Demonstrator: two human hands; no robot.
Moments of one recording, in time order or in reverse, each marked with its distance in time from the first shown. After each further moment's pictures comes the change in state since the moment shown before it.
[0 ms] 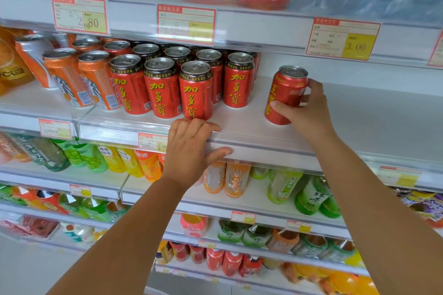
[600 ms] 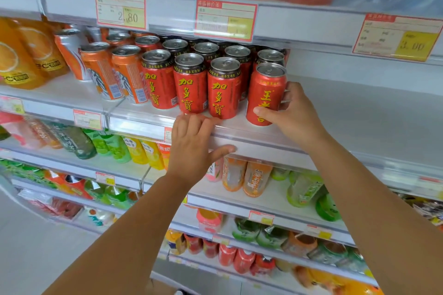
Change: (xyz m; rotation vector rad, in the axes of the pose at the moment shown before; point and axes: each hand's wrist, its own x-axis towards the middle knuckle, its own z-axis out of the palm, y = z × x) left_hand -0.015 -0.031 -0.011 0.147 0.004 -0.123; right_hand -0.015 -0.028 0.059 -0.003 -0.249 -0.146
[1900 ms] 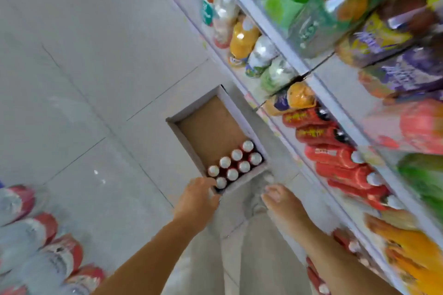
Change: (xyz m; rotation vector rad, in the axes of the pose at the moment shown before) left_hand -0.555 -0.135 0.018 -0.418 -1.078 -1.567; right_hand -0.370 0.264 0.425 -0.504 -1.197 0.621
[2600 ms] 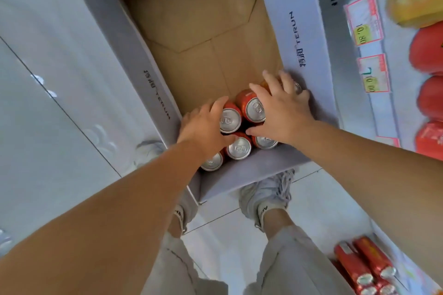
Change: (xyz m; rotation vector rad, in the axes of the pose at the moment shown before) left_hand 0.372 -0.128 0.229 0.107 0.021 0.092; right_hand 0.411 0.076 0.133 -1.161 -0.031 -0.485
